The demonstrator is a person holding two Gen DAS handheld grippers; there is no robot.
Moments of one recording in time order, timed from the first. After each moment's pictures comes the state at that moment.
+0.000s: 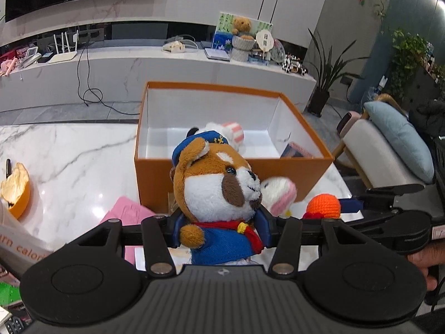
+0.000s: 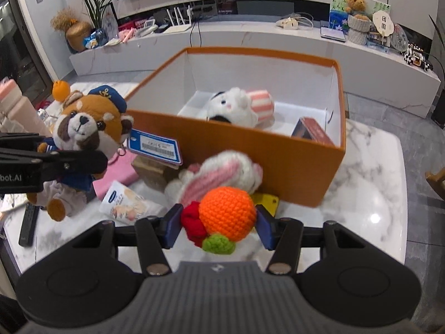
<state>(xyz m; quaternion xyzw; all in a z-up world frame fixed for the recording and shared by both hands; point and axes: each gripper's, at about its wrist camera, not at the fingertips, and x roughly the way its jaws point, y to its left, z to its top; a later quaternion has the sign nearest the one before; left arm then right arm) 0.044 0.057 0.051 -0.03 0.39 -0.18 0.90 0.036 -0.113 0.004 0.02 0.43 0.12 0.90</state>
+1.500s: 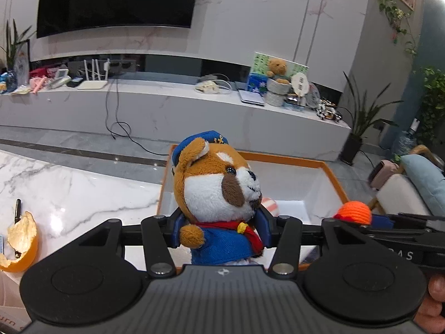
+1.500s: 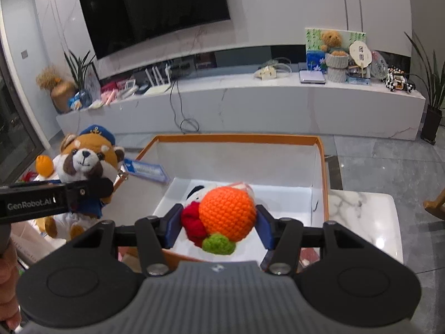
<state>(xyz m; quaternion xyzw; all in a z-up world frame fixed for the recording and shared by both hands) 0.112 0.047 0.068 -0.05 0.32 -0.09 0.94 0.110 -0.133 0.039 0.08 0.32 0.07 0.94</state>
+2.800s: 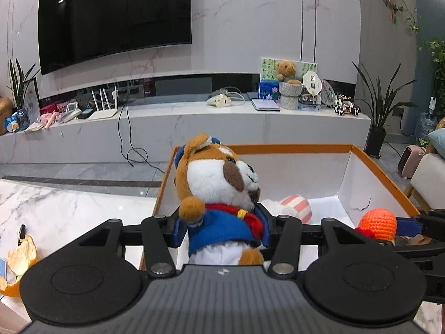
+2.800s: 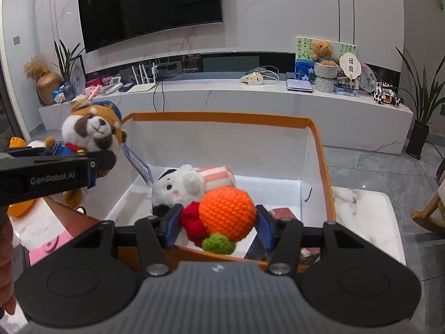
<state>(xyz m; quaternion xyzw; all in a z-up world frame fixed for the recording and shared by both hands) 0.128 0.015 0.021 0.03 0.28 -0.06 0.96 0.124 -0.121 -0.025 0.03 0.30 0.04 0.95</state>
